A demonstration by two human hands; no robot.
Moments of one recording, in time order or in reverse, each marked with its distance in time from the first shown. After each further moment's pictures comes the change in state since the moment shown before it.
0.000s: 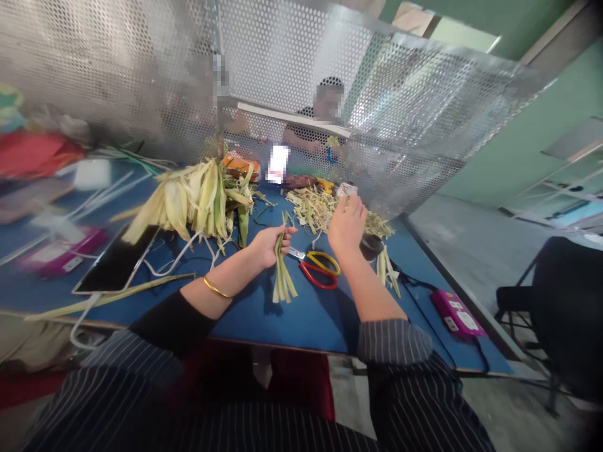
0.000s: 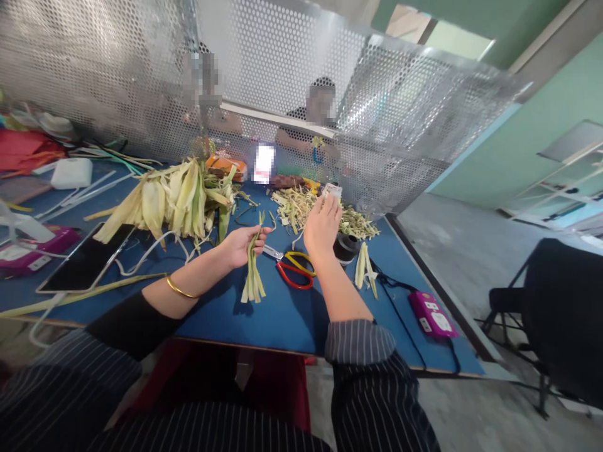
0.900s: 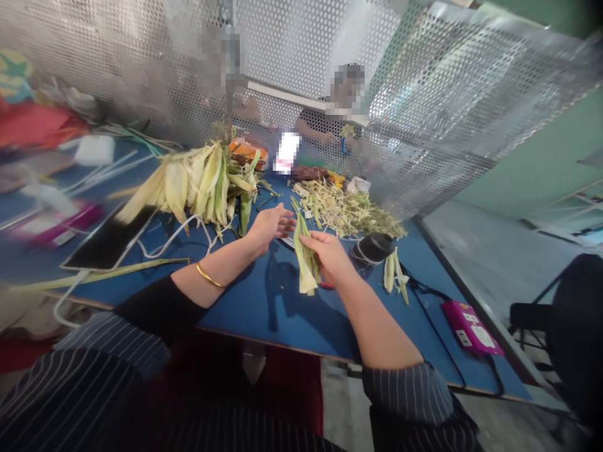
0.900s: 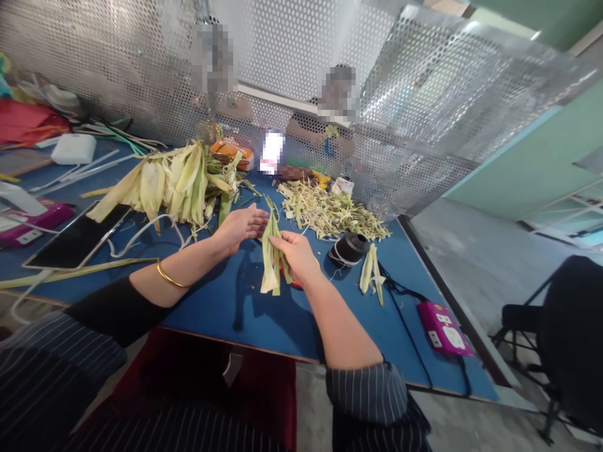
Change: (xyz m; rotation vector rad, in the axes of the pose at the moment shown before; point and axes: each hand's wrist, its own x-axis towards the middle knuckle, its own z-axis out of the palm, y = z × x) left_hand 0.009 -0.007 -0.006 0.479 0.188 0.412; right_hand -0.060 -0.026 0.012 1.409 -0.691 0.521
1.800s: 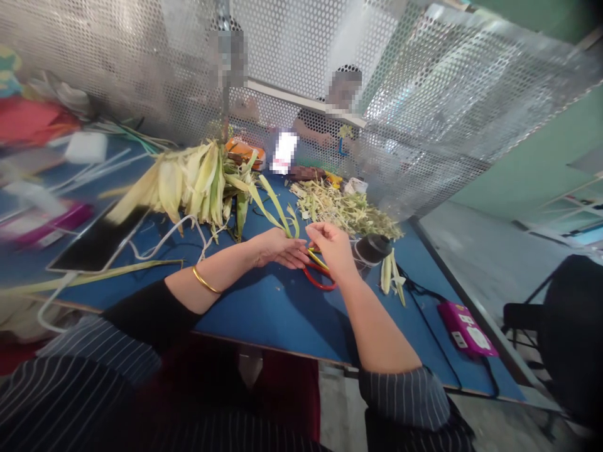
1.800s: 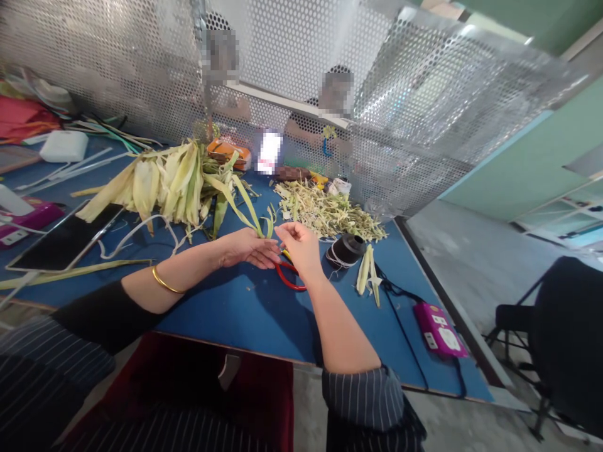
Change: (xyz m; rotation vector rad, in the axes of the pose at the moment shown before) left_hand -0.013 -0.010 0.006 0.138 -0.461 -0.354; right_hand 0.009 -0.006 -0.018 -0.390 0.272 -0.337
